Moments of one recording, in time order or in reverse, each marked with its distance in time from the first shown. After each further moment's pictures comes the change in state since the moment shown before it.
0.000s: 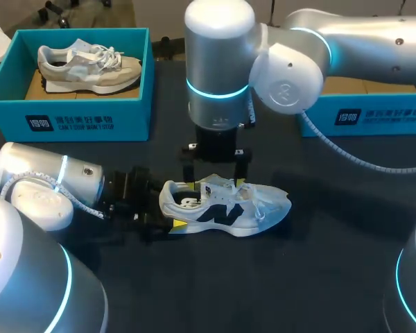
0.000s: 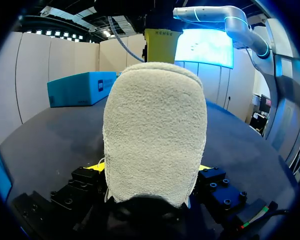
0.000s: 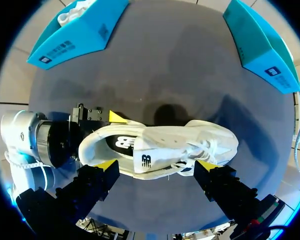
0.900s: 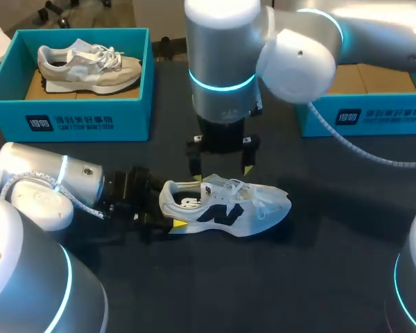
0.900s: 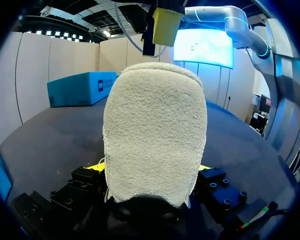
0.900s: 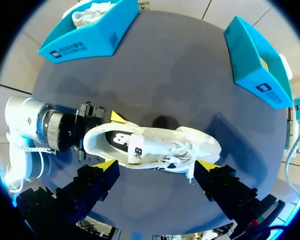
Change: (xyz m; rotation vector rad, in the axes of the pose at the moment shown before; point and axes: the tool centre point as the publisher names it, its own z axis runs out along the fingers) left arm 0.000 0.000 0.000 0.000 0.000 0.000; right arm -0.015 -0.001 -0.031 -0.072 -0.040 -0.099
